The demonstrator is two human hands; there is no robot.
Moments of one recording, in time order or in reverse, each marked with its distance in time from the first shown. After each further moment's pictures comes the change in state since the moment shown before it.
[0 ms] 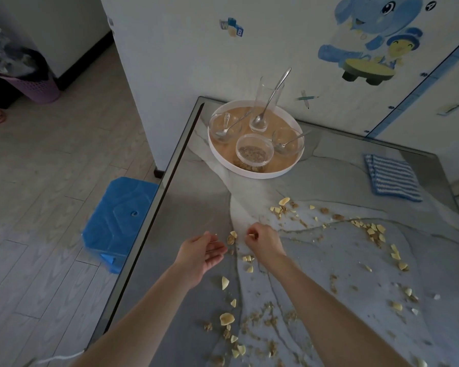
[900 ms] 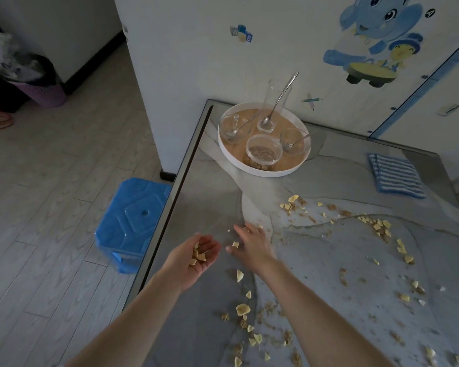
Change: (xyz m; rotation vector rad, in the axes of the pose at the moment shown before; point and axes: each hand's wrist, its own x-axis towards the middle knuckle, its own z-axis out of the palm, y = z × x) left_hand -0.010 0.005 -0.054 -0.298 -0.103 -0.078; right_hand -0.021 -0.029 0.035 -0.249 -0.161 -0.092
